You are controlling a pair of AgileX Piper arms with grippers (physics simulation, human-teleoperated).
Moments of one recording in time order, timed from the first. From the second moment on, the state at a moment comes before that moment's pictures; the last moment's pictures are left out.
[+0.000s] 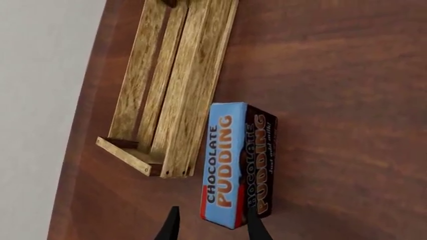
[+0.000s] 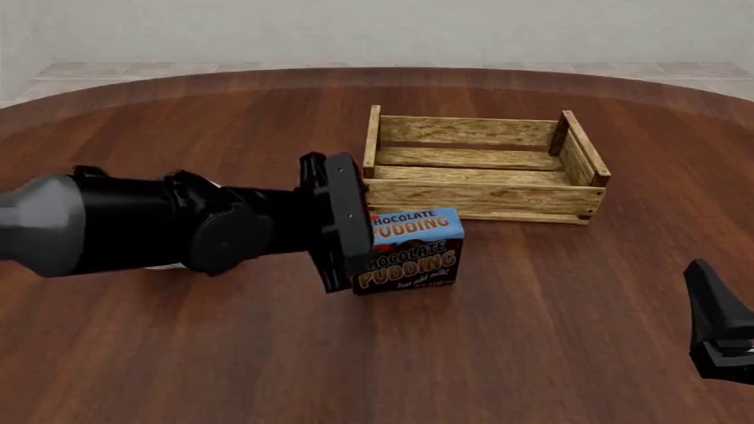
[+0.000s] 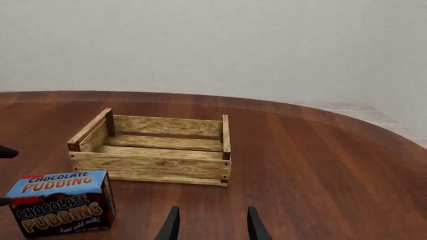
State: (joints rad) left arm -0.71 1.58 -0.89 0.01 0.85; right arm -0.03 0.14 0.00 -0.11 -0.05
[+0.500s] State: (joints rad) left arm -0.74 1.62 -0.90 -0.02 0.83; right arm -0.04 0.15 0.00 -0.12 -0.05
